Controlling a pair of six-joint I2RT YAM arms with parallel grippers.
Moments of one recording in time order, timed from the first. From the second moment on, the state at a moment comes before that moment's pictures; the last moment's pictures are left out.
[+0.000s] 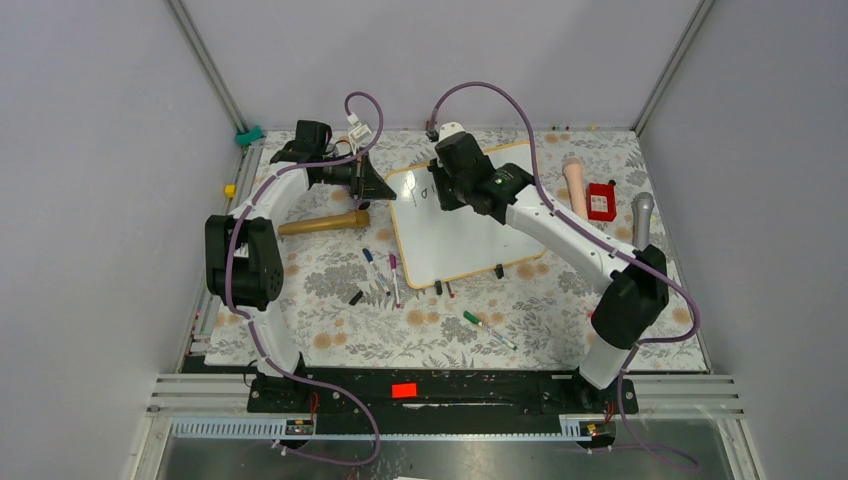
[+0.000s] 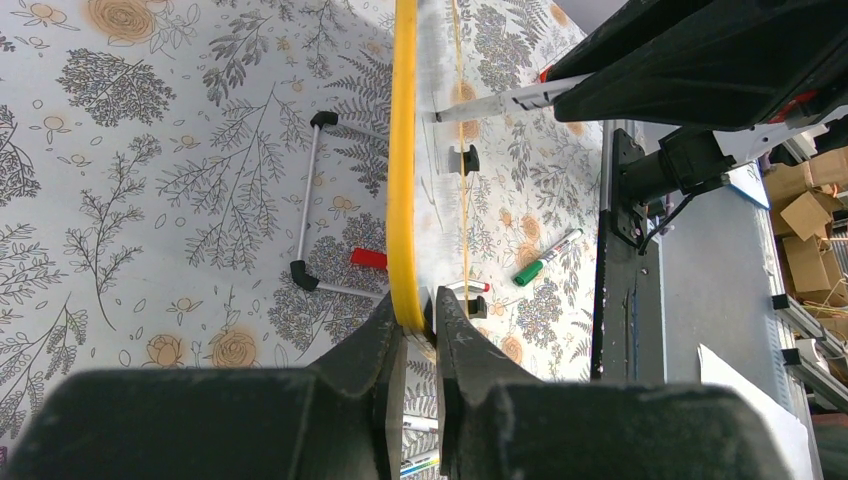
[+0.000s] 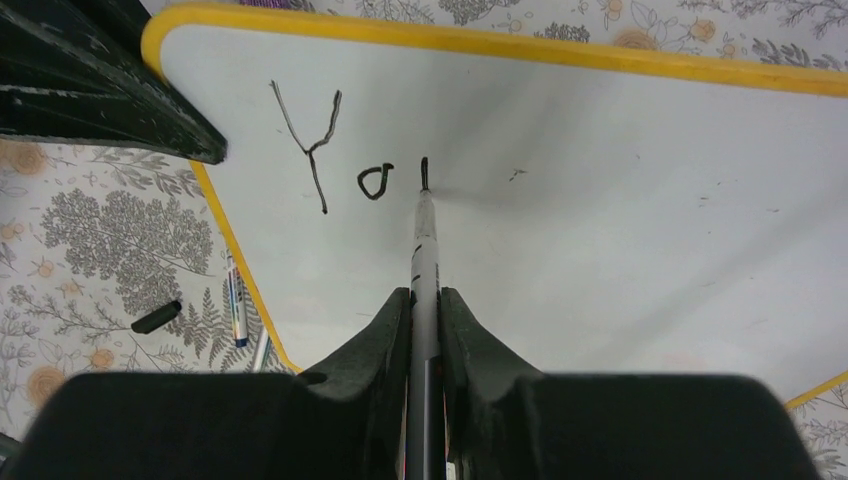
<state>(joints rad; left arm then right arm) -0.11 1.88 1.52 -0.55 1.24 0.29 0.74 1.74 1.66 -0.64 0.22 0.24</state>
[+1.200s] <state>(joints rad) -0.11 1.87 1.51 -0.55 1.24 0.29 0.72 1.74 1.70 -0.69 0.29 0.24</state>
